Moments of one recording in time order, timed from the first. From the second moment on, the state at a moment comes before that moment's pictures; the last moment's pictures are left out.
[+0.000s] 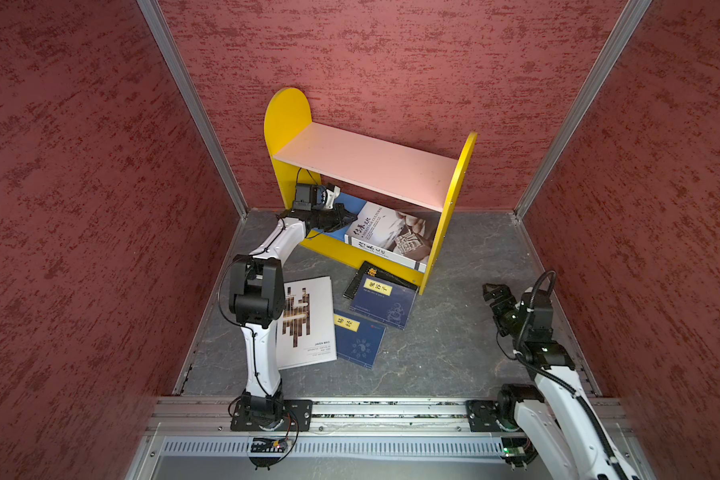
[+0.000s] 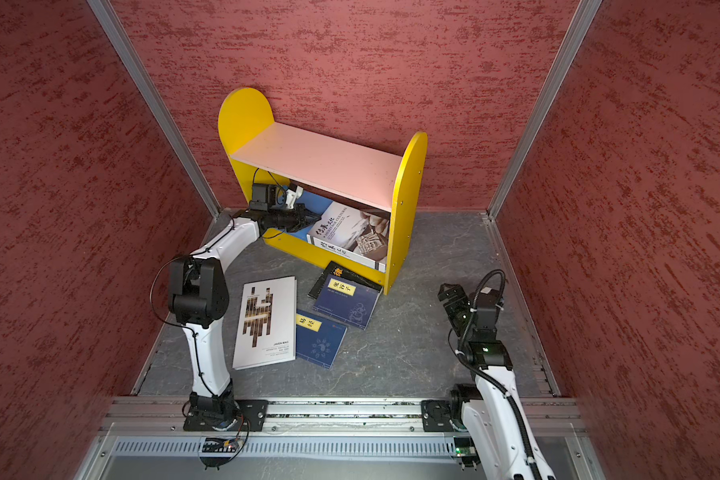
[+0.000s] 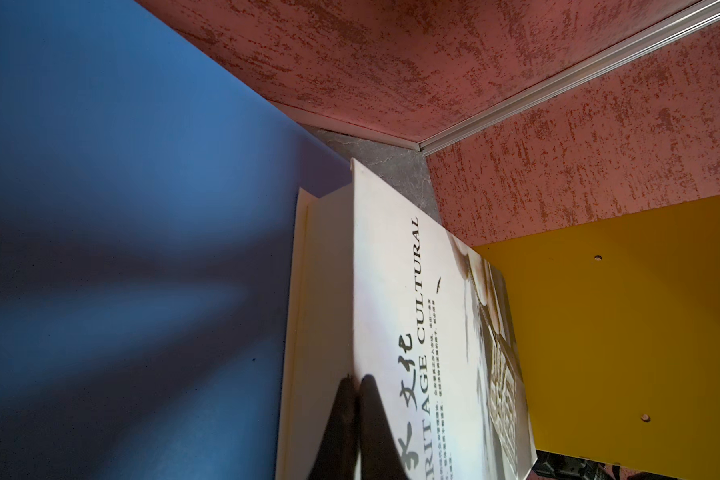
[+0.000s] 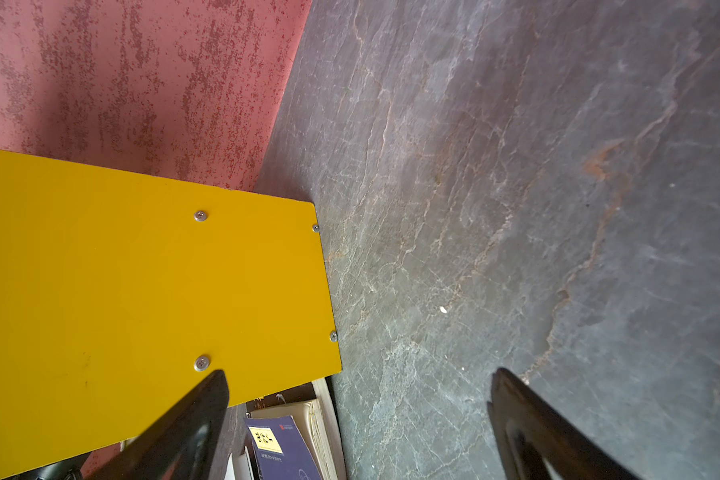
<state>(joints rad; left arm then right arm) -0.15 2.08 1.77 -0.35 0.81 -0.49 -0.04 0.67 0.39 -0.27 -0.13 1.09</state>
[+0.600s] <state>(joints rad) -0.15 2.08 1.74 -0.29 0.82 -0.57 -0.04 0.63 0.38 -0.29 -0.13 1.09</state>
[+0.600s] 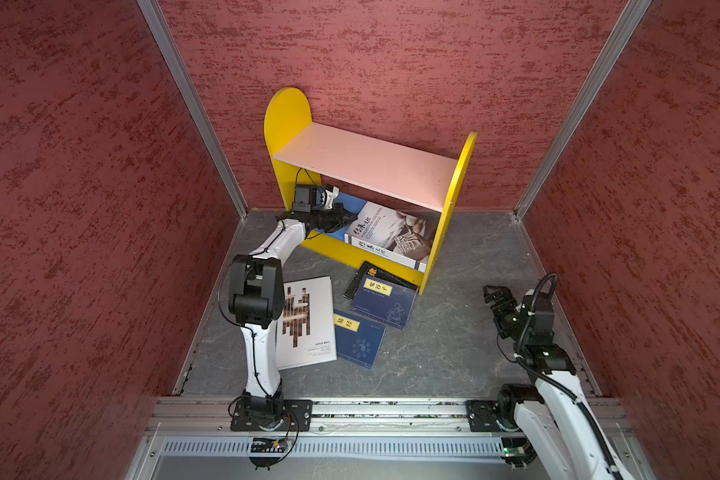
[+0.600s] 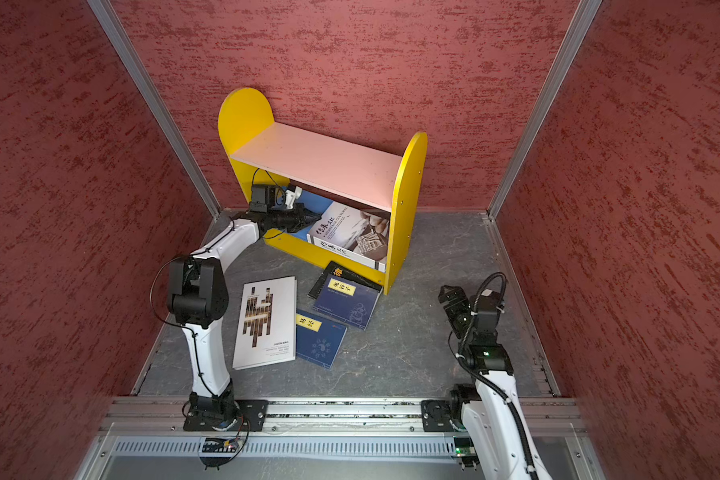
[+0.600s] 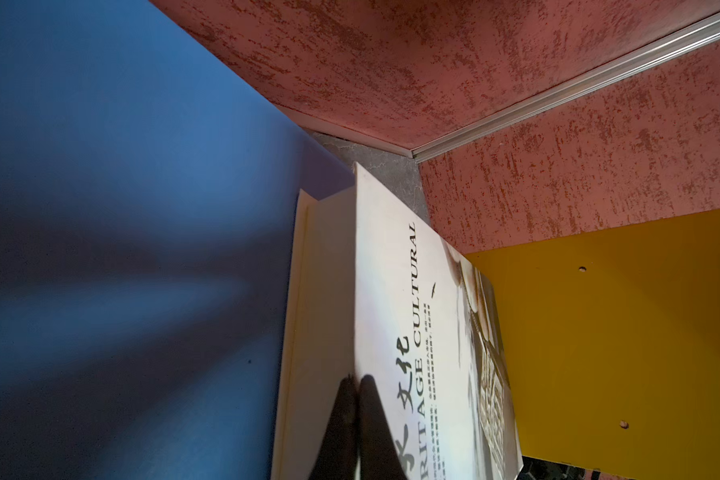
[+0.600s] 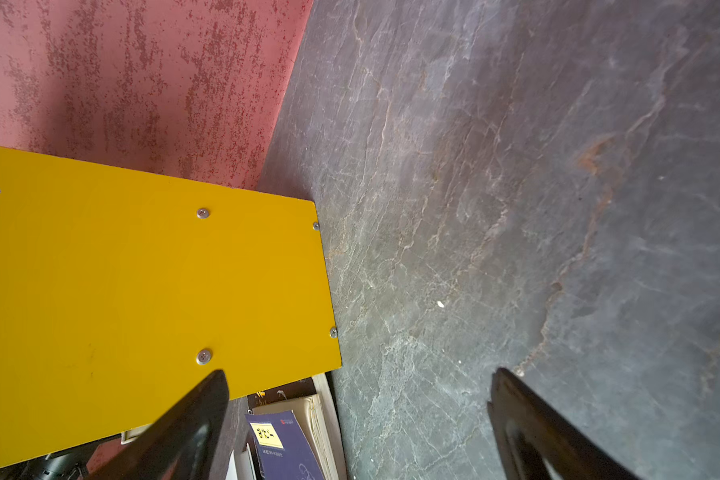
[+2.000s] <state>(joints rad) -0.16 2.09 1.76 -0.27 0.80 -0.61 -0.04 0.69 0.38 -0.29 -0.13 1.08</state>
